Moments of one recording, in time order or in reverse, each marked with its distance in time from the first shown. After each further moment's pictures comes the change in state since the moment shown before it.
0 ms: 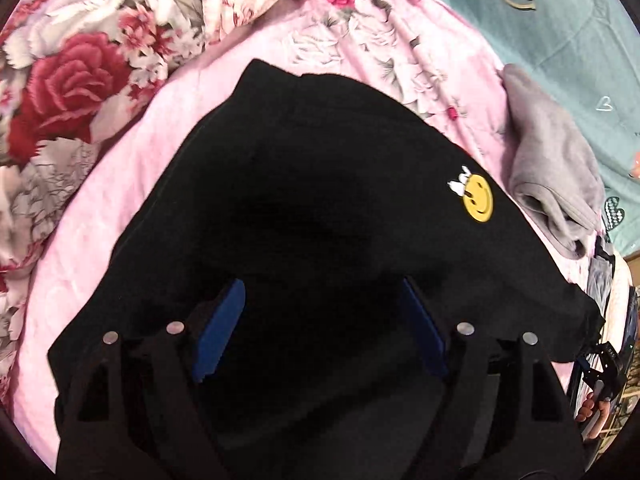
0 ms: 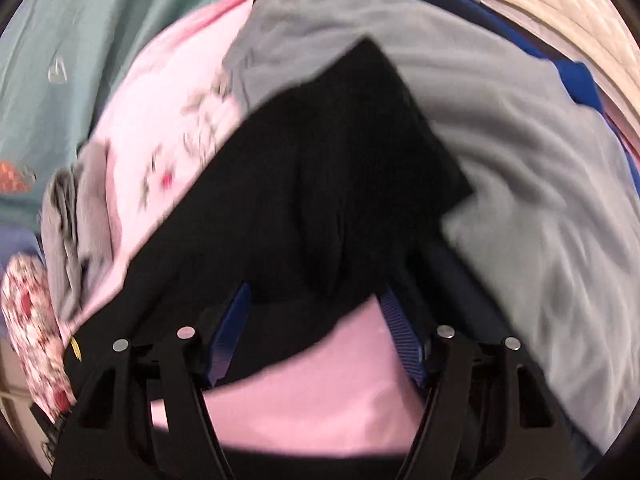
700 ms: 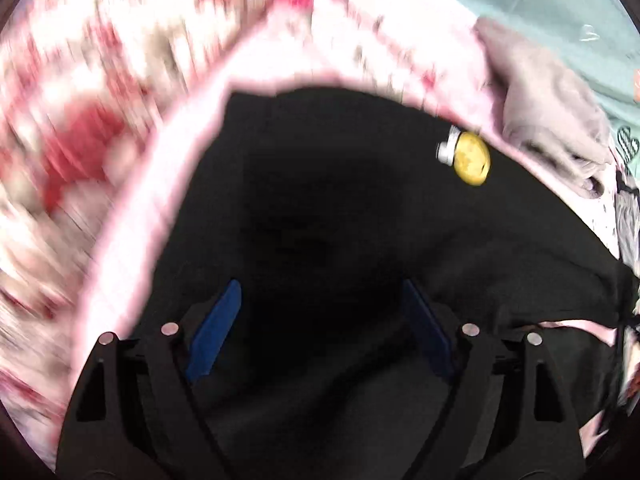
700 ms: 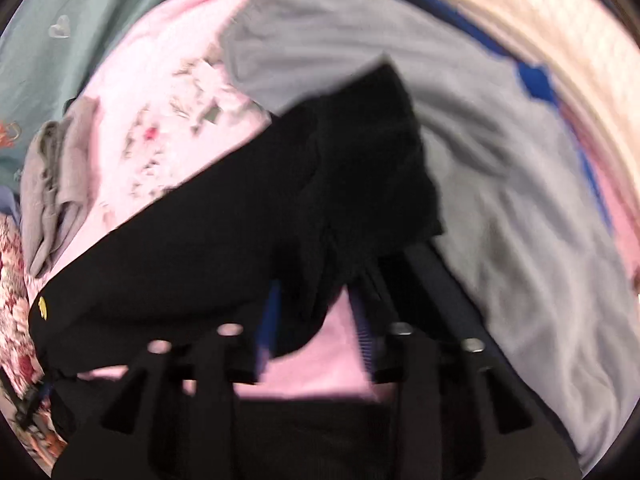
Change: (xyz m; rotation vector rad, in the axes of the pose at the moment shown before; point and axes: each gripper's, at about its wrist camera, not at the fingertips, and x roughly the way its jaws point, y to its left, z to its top) left arm -0.037 -0.026 -0.001 0.254 -0.036 0.152; right arm -0.054 0.005 -0.041 -0.142 0.003 -0.172
